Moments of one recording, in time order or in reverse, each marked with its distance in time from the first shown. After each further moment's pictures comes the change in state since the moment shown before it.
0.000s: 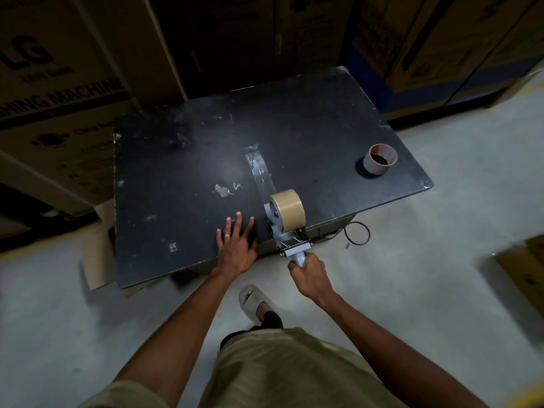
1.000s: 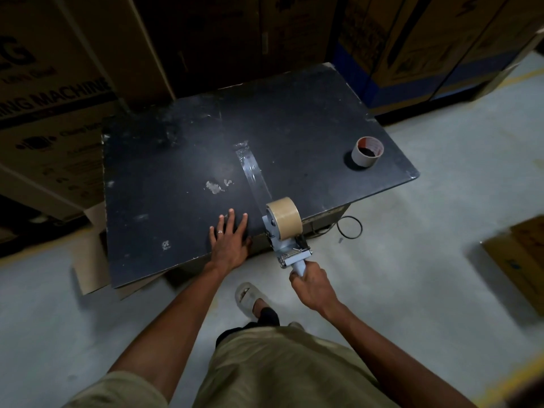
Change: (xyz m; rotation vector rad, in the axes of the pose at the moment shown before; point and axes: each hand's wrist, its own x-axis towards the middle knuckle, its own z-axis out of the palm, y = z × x) left_hand -0.002 -0.002 0.001 0.037 -0.022 0.044; right_hand -0.041 0.018 -0.012 -0.019 -0.053 -0.049
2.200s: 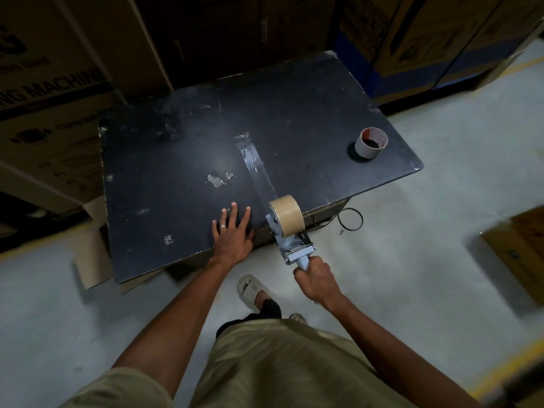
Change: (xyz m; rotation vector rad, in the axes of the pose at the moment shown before) left_hand -0.001 -0.001 0.000 -0.004 0.008 0.002; right_hand 0.012 0.016 0.013 -0.067 0.014 0.066
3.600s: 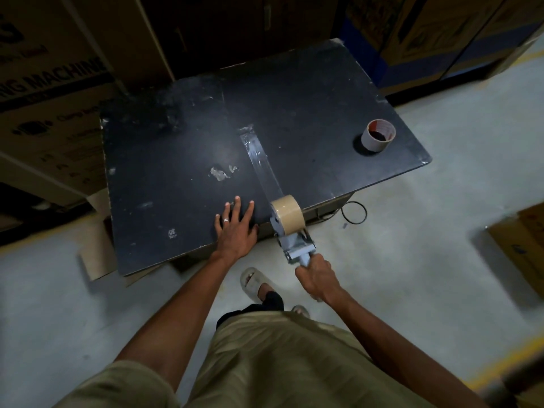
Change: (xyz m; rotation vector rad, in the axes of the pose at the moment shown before) left_hand -0.001 -0.002 -0.001 -0.010 -0.006 0.007; right_hand -0.012 -0.008 -0.001 -0.027 -0.042 0.022
